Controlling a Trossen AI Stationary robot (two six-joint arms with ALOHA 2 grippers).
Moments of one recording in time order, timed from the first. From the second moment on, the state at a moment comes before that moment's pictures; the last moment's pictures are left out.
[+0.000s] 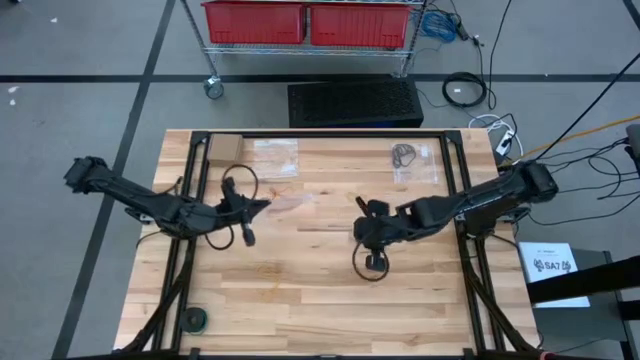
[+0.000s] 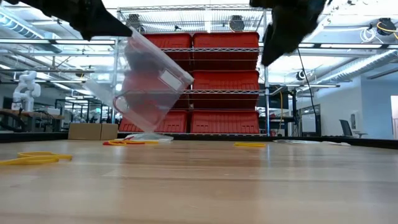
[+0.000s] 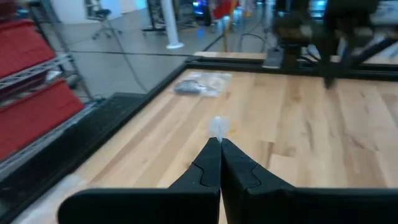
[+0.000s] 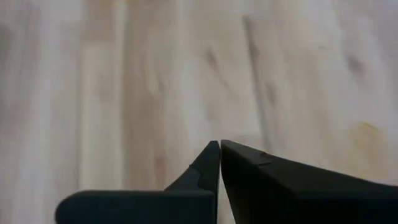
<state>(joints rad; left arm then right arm) -0.36 0.80 0.48 0.04 -0.73 -0.10 0.26 1.48 1.14 -0.67 0.18 0.34</state>
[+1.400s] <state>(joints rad) -0.38 0.36 0.48 -0.23 -0.98 -0.02 -0.11 2.40 1.66 0.23 0.24 0.40</state>
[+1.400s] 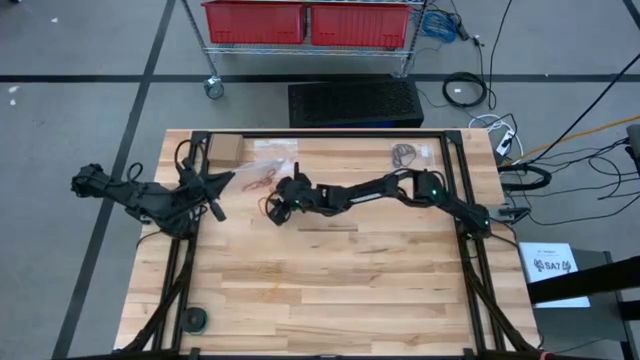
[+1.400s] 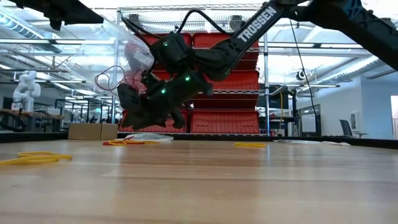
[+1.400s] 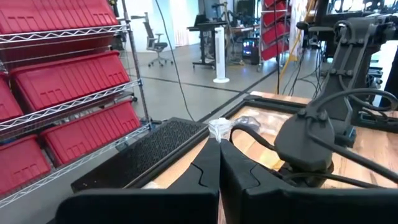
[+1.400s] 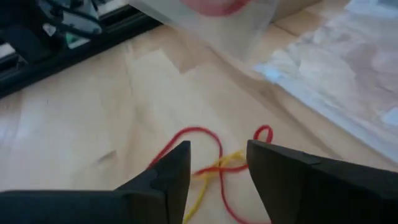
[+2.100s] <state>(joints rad) -0.38 0.36 0.48 -0.23 -0.98 -0.02 -0.14 2.40 1.68 0.18 0.26 0.43</state>
